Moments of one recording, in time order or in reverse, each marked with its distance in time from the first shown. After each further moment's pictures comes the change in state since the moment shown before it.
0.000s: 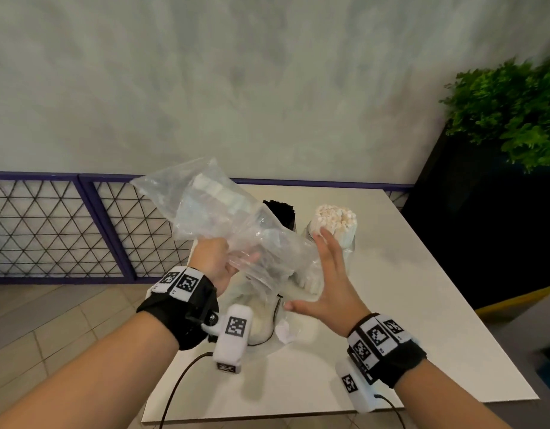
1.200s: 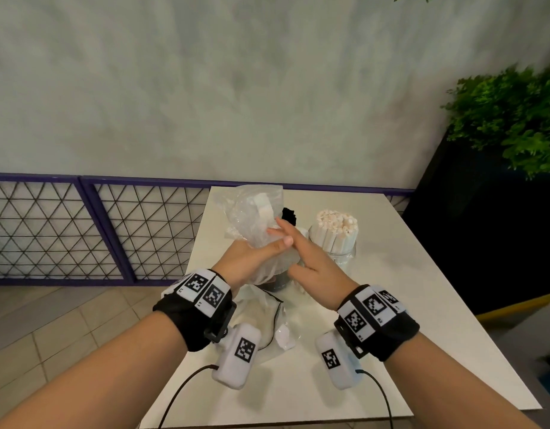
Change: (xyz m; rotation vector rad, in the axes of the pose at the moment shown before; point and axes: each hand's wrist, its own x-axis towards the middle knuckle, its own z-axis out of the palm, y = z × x) left_hand -0.020 0.000 0.025 0.417 -0.380 0.225; right_hand 0.044 -0.046 -0.011 0.148 -0.262 -0.053
